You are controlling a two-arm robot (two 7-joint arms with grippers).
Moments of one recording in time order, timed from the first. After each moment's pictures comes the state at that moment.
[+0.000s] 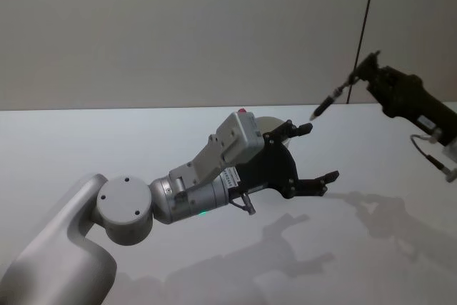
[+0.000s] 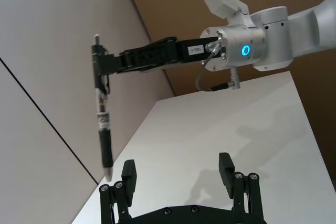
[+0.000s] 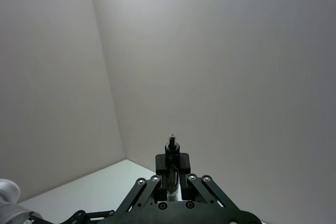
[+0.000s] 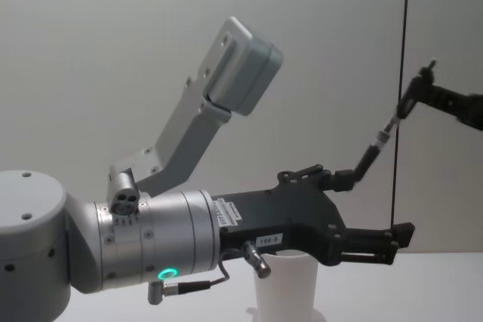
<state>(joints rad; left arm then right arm) -0.43 0.25 0.49 -1.27 -0.12 -0.23 -0.74 0.40 0.28 -0.11 -1.16 0.66 -0.07 0.98</state>
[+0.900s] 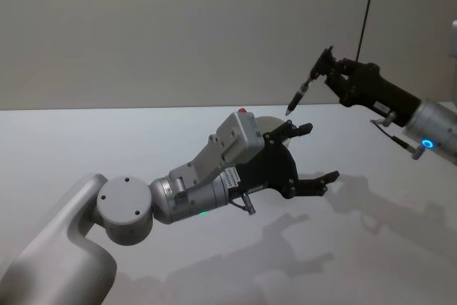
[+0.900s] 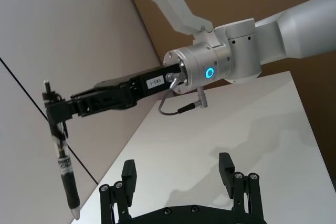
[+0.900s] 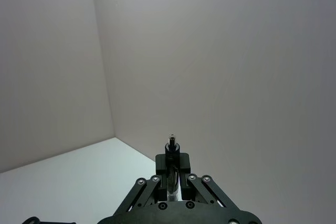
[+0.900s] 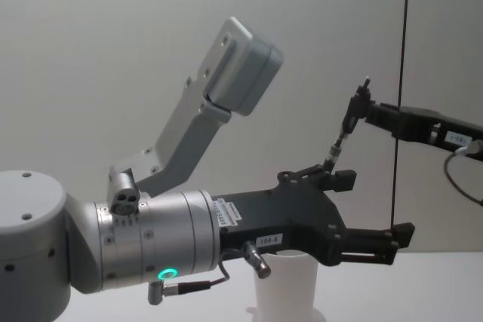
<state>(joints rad) -0.43 0.25 0.49 -1.27 -0.12 -0.23 -0.74 0.58 0.22 -0.19 -0.95 0.51 -0.14 0.96</state>
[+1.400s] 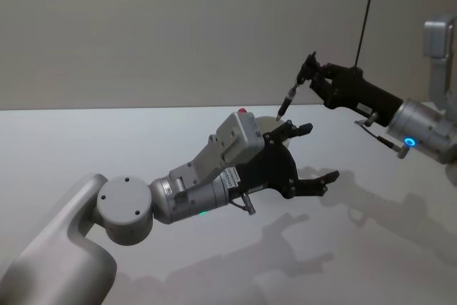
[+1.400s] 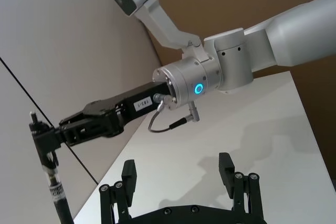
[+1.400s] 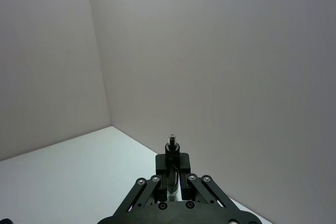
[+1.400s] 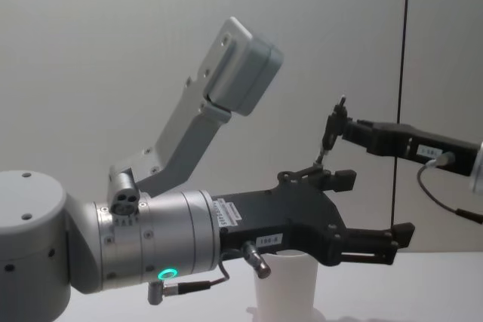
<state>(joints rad) -0.43 0.25 0.49 -1.27 -0.12 -0.23 -0.74 0.65 0.18 -0.23 -0.83 0.46 -0.16 0.94</state>
